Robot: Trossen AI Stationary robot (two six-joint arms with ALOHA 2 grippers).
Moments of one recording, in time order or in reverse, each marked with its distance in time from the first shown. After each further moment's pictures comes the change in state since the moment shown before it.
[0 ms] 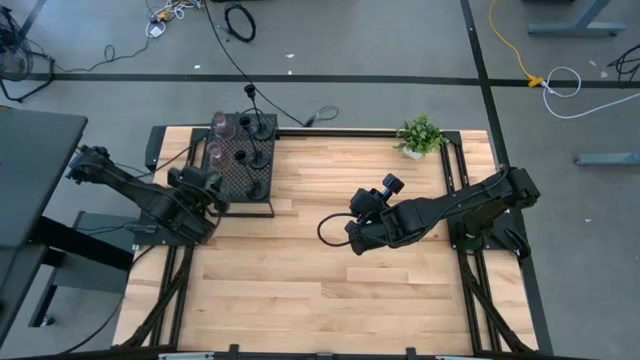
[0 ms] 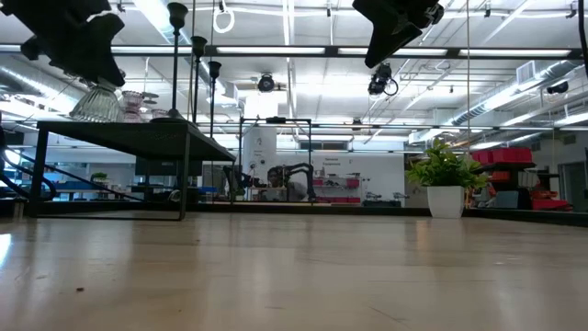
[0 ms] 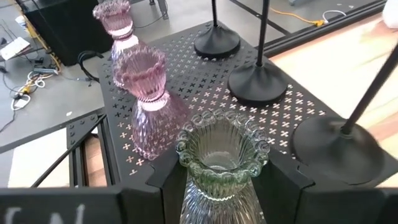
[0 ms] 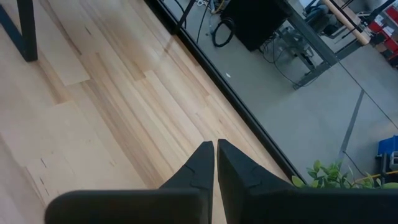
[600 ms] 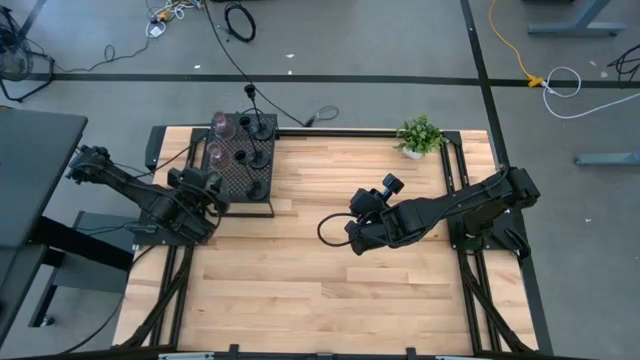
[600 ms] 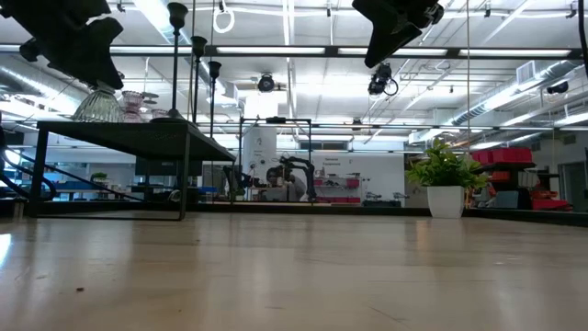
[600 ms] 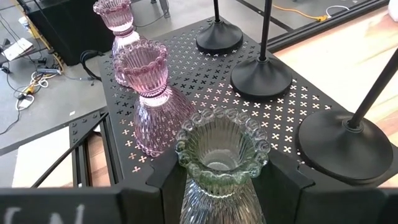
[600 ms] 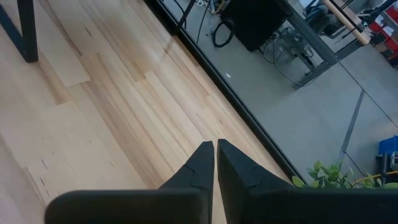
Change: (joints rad) left arm 0.001 0.000 -0.018 0.000 0.012 -0.001; right arm 0.000 0.000 0.000 0.002 0.001 0.000
